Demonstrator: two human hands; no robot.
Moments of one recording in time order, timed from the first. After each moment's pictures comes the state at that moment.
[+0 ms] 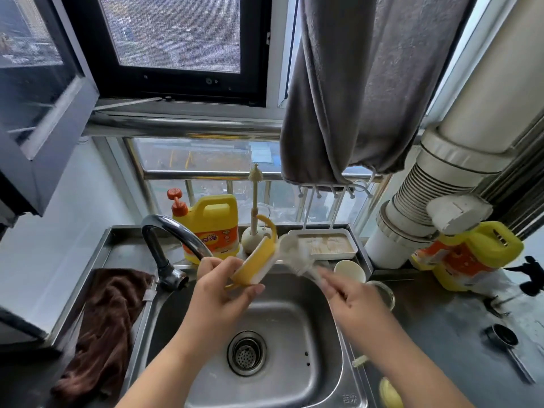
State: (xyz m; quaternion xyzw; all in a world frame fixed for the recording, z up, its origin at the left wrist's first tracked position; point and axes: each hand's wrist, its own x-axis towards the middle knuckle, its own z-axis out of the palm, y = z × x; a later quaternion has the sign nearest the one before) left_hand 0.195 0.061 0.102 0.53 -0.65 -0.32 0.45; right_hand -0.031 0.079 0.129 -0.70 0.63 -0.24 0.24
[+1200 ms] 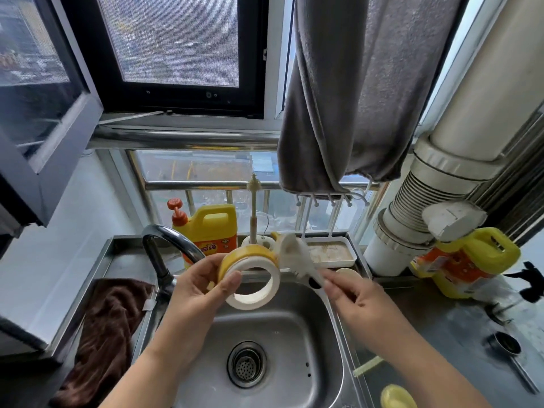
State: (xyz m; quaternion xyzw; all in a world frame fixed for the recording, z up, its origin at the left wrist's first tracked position) left_hand 0.199 0.067 0.142 0.38 -0.47 -0.55 0.57; right_hand -0.036 0.084 0.160 -0.66 0.59 -0.30 0.34
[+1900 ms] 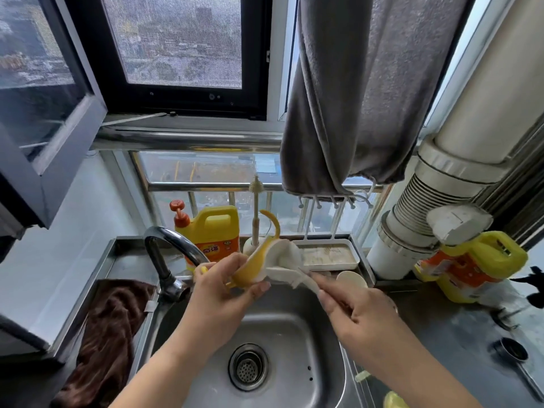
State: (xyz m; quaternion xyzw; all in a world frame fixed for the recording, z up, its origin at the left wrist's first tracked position) left_hand 0.196 0.057 0.129 0.51 -0.66 -0.33 0.44; right_hand -0.031 0.093 0.163 -0.73 0.58 -0.26 0.25
